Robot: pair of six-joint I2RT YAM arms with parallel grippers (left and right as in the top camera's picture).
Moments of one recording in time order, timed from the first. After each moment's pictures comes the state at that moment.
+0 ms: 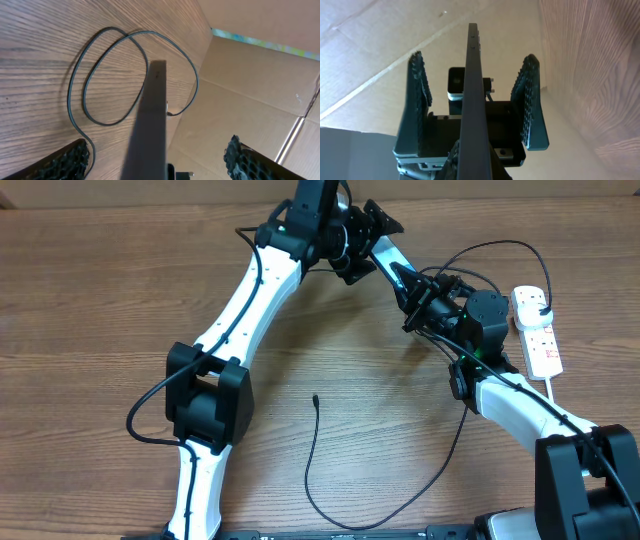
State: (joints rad) left arm -0.42 2.26 2.11 -0.58 0.65 -1.24; right arm 0.18 1.61 0.75 0.78 -0.48 2.09
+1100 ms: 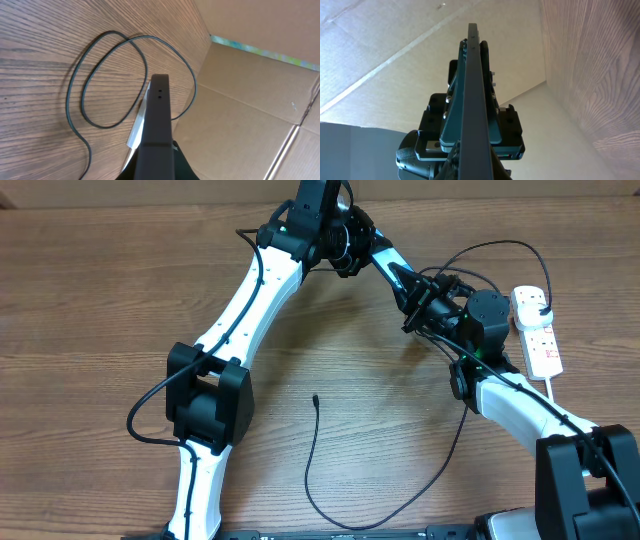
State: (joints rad) left arm -0.43 2.26 2.11 -0.57 0.63 -1.28; right arm 0.18 1.61 0.75 0.79 -0.51 2.09
